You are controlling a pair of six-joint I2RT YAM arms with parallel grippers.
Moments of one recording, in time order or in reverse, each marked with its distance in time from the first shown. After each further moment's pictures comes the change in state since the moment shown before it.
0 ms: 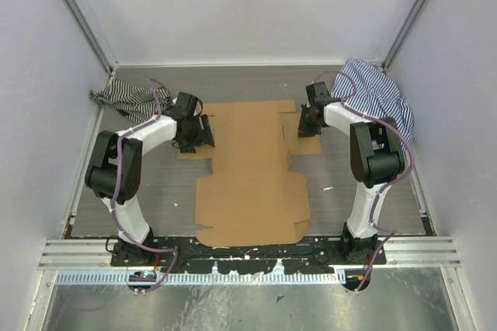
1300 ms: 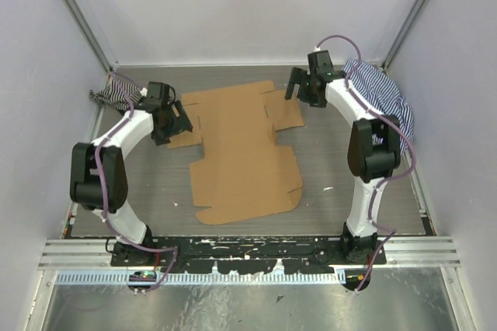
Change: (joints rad) left arm 0.160 -0.181 -0.011 -0.090 -0.083 -0.013; right arm 0.019 -0.007 0.322 -0.144 0.043 0.006
